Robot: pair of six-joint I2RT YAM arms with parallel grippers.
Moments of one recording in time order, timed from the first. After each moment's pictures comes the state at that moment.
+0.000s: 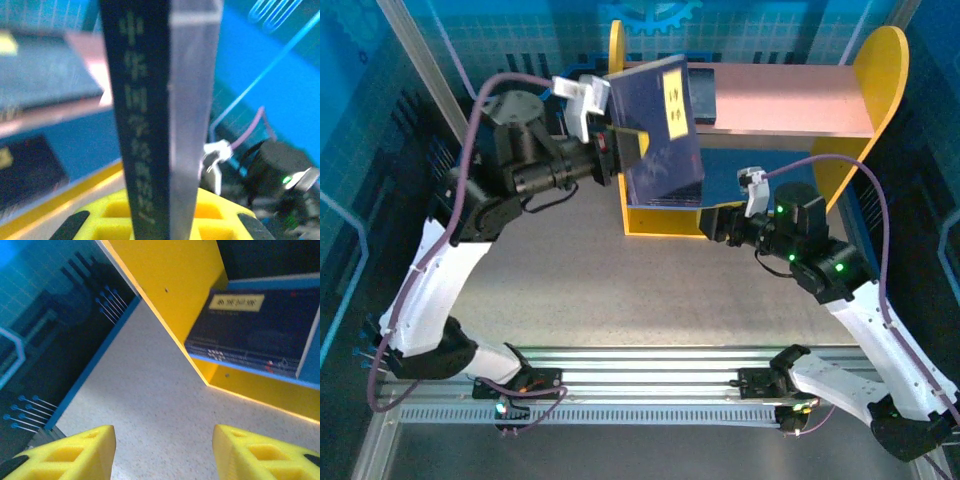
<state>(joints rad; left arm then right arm) -0.69 1.47 2.19 -0.85 0.25 -0.48 0.52 0.94 1.22 -0.66 -0.23 0.44</state>
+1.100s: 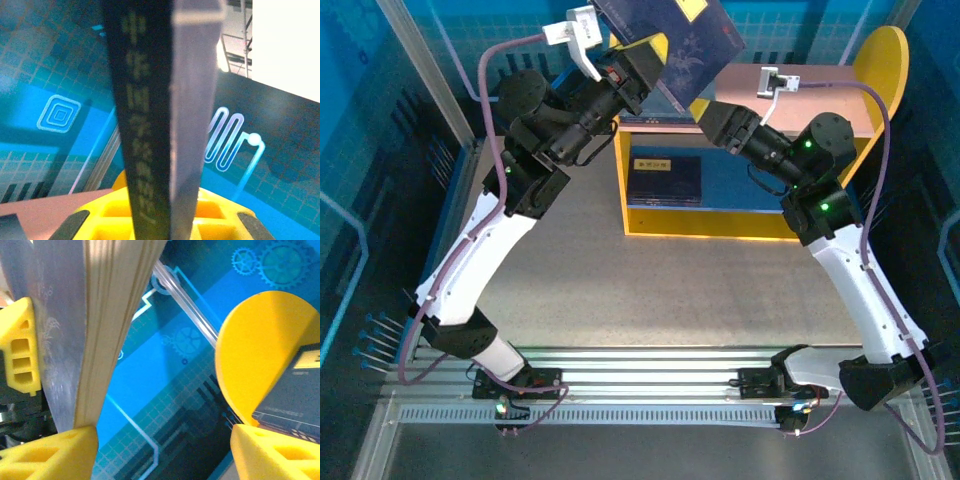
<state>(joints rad) -0.69 1.59 2.13 -0.10 0.10 -0.59 0.37 1.25 1.52 0.05 -0.58 0.88</state>
